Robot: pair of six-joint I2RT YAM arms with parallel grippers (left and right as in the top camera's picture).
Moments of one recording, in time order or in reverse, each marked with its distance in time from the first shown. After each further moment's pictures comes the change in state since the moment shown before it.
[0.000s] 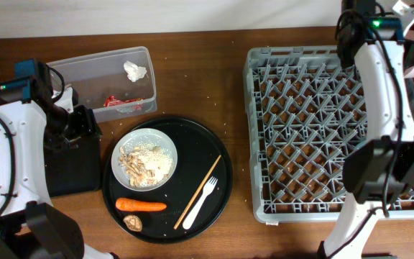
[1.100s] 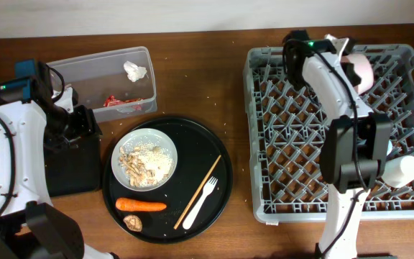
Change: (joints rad) left arm 0.000 0.000 0.000 0.001 0.000 0.000; right arm 0.173 0.120 -0.212 0.003 -0.076 0.055
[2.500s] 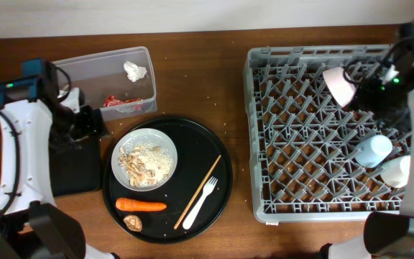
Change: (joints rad) left arm -0.049 0.000 0.000 -0.016 -0.001 -0.003; right arm -0.327 -0.550 -0.009 -0.357 -1.079 -0.261
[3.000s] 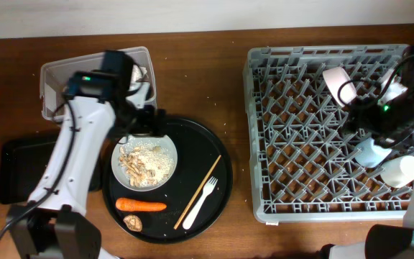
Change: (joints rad) left arm -0.386 0.000 -0.016 0.107 0.001 -0.013; right arm -0.043 -0.078 -0.129 -0.080 -0.203 -0.188
